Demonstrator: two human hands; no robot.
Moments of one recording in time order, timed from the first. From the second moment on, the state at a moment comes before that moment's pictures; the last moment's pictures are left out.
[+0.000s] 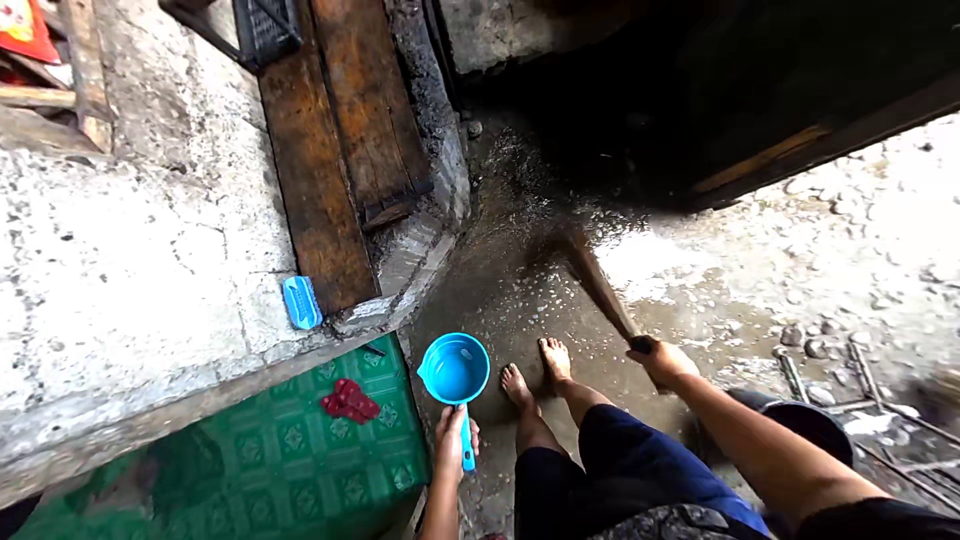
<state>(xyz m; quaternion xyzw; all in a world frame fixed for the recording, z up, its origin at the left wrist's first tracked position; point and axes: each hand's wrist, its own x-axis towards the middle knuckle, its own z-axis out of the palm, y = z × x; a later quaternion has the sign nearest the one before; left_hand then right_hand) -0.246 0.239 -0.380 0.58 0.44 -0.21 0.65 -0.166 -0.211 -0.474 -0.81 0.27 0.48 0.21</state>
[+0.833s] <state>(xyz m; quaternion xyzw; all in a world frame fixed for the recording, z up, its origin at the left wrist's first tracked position) -0.131 0.252 -0.336 0.71 0.19 -0.43 0.52 -0.483 -0.229 -0.385 -0.65 0.51 0.48 0.31</state>
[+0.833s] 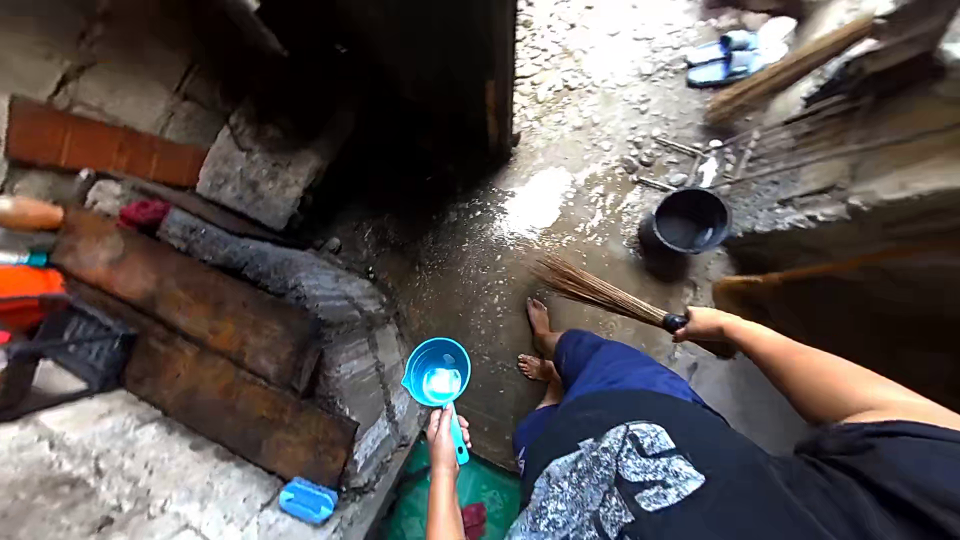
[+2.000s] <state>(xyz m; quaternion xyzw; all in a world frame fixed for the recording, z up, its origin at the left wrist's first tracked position) 0.123 0.065 -0.307 0.74 -0.12 -0.59 0.30 -0.429 -0.026 -0.441 -0.30 0.78 0.07 0.55</state>
